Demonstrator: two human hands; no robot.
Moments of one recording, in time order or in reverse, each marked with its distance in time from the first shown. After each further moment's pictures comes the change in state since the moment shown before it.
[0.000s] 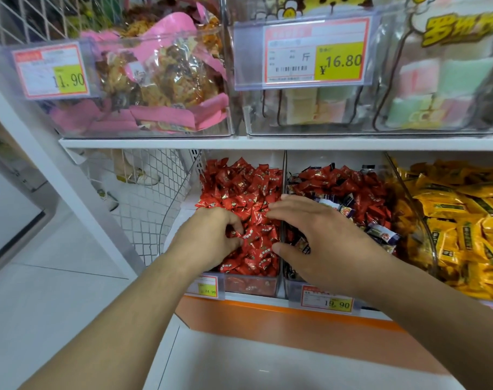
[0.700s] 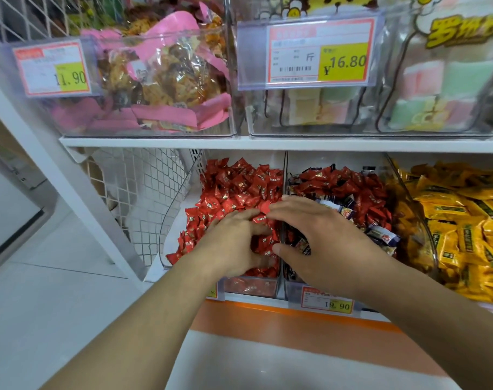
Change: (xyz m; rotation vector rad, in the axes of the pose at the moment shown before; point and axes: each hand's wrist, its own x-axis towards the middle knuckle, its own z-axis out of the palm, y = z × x) left_hand 0.007 0.022 0.020 0.061 -0.257 0.196; right_hand 0.000 -0.001 0.001 0.011 0.015 -0.004
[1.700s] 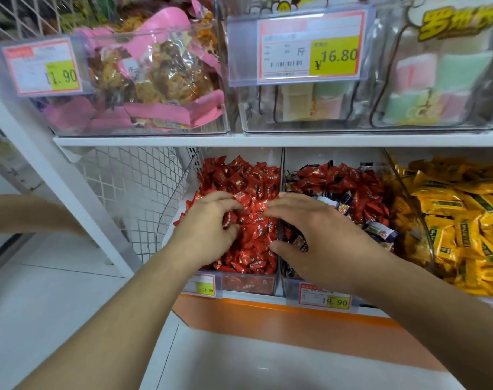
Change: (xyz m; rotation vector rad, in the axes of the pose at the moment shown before) left_hand -0.010 -0.025 -0.015 -0.105 0.390 -0.049; right_hand 0.000 0.000 -0.004 -0.026 -0.043 0.009
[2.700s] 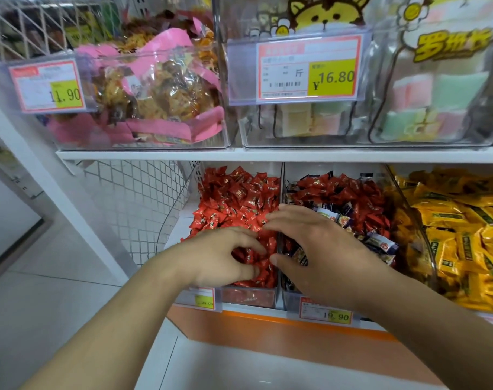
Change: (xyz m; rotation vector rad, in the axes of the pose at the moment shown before) left_hand -0.004 0.018 -0.019 -0.068 -0.577 0.029; right_hand 0.001 0.002 0.004 0.026 0.035 -0.021
